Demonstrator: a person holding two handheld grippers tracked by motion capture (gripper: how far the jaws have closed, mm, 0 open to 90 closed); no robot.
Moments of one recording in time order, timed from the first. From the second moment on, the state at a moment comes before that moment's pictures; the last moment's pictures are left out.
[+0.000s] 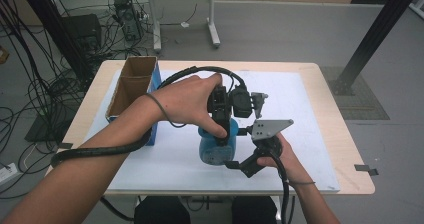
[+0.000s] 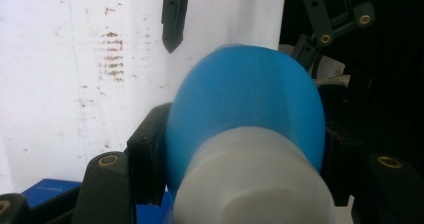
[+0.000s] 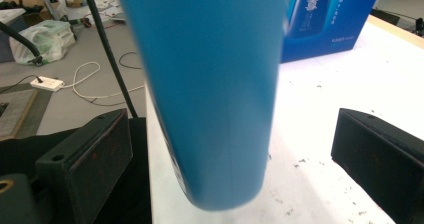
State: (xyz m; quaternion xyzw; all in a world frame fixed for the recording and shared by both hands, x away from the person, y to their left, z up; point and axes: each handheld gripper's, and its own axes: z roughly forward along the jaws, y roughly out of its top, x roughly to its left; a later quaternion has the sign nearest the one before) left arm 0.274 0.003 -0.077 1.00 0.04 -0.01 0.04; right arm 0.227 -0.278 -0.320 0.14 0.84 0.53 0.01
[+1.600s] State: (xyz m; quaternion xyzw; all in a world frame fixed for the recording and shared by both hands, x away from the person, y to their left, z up) left arm 0.325 0.085 0.006 0.94 0.35 0.04 0.05; right arm 0.231 -0.278 -0.328 0.17 0.84 0.51 0.01
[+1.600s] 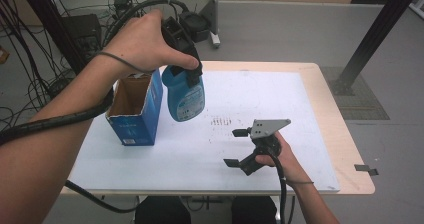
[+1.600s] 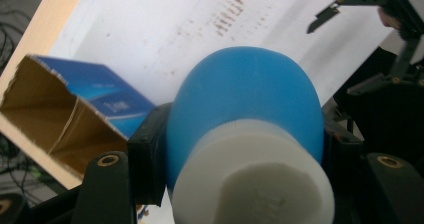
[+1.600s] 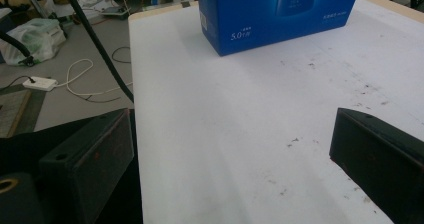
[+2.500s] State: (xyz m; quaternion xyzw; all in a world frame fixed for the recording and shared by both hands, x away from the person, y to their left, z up) left arm 0.376 0.180 0.011 0.82 0.57 0.06 0.07; right arm 0.227 -0.285 -0.327 0.18 0.84 0.52 0.02
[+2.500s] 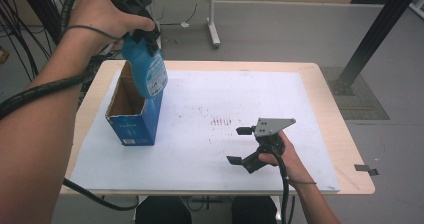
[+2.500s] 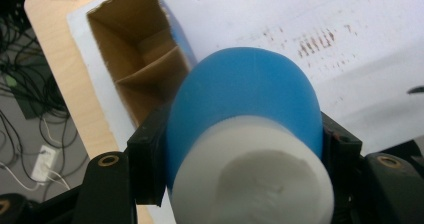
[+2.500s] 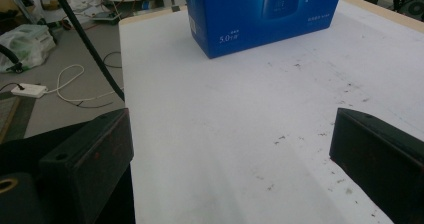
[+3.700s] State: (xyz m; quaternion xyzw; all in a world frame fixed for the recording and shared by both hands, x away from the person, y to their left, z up) left arm 0.400 0.239 -0.008 0.70 0.71 0.06 0.04; right arm 0.223 -0.288 -0.327 0.20 0.83 0.52 0.03
